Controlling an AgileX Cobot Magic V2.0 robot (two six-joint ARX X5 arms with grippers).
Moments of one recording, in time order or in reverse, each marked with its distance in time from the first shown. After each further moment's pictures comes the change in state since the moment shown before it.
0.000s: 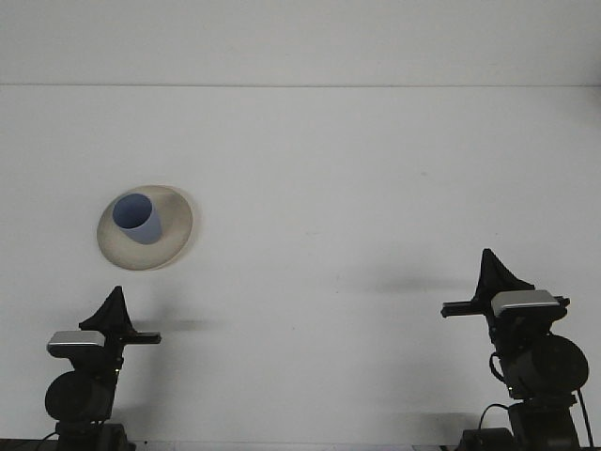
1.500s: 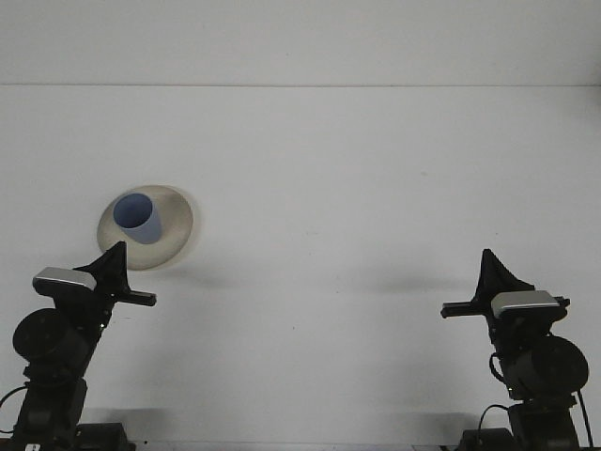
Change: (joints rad) left arm 0.032 0.542 0.463 -0.013 0.182 0.043; right arm 0.000 0.000 0.000 0.000 0.000 0.000
